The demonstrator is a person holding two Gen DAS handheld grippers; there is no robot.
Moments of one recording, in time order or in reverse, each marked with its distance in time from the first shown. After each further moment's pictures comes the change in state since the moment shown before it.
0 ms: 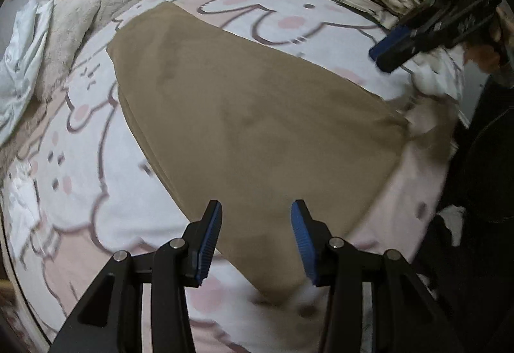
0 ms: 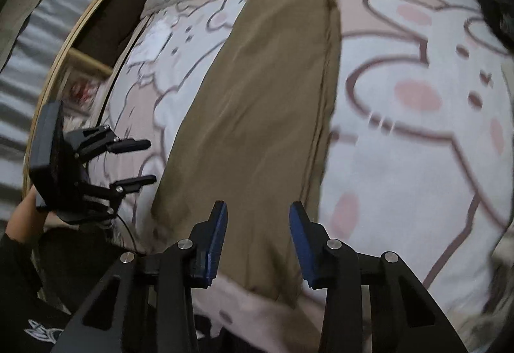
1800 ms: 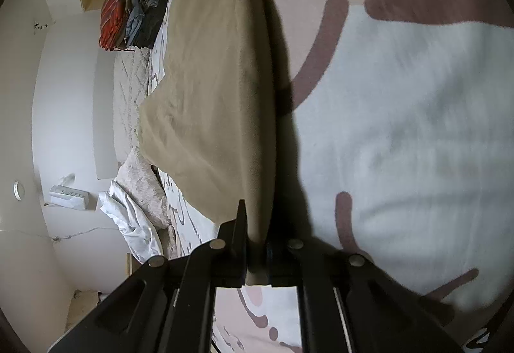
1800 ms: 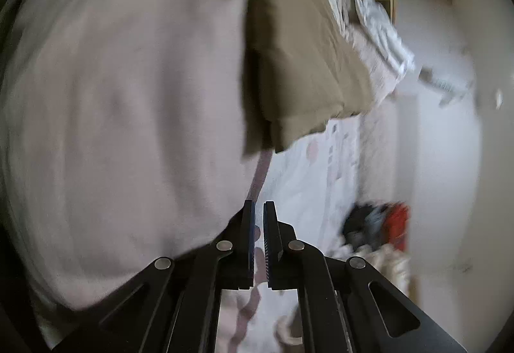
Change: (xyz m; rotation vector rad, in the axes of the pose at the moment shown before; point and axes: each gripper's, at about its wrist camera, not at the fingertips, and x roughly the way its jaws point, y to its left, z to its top) left arm 0.110 -0.105 -0.121 0.933 -0.025 0.802; right arm 0.100 0.018 -0.192 -1.259 -0.064 -1.084
